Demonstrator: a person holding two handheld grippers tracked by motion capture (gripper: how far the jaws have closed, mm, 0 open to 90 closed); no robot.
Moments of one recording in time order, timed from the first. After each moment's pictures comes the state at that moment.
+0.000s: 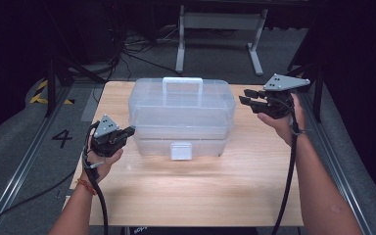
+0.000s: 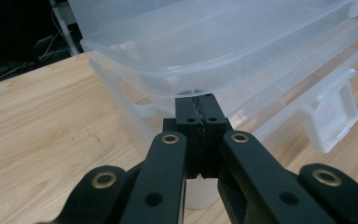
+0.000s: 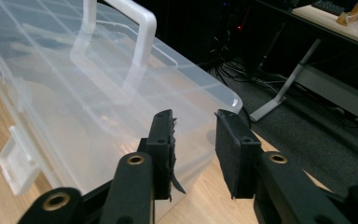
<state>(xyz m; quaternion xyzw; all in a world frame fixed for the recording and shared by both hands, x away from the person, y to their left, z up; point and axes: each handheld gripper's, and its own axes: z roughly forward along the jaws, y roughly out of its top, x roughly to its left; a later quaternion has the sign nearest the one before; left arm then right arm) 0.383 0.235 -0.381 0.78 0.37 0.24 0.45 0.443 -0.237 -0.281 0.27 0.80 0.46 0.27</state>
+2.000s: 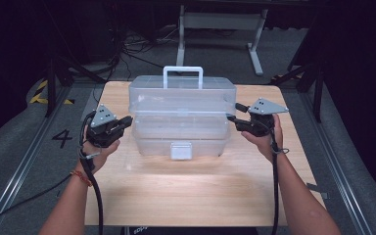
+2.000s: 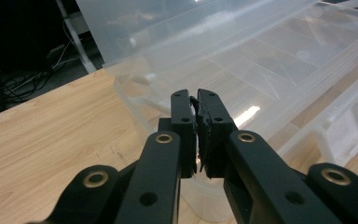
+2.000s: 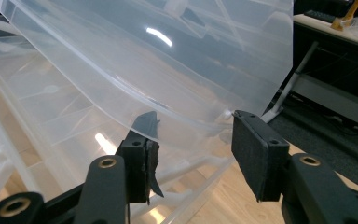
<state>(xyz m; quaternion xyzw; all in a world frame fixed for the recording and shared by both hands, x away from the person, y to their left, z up) 0.392 0.240 -0.357 0.78 0.37 0.26 0.44 0.444 -0.215 -0.358 0.27 0.77 0.49 0.29</state>
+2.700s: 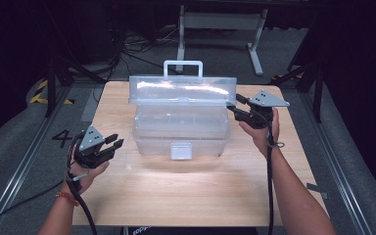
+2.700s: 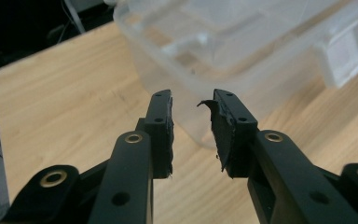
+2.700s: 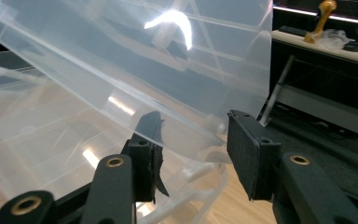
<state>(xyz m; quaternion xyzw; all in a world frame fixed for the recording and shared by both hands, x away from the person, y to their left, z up) 0.351 0.273 -0.397 0.80 0.37 0.25 0.40 0.457 -0.208 -0.347 0.31 0.73 0.52 0.32</state>
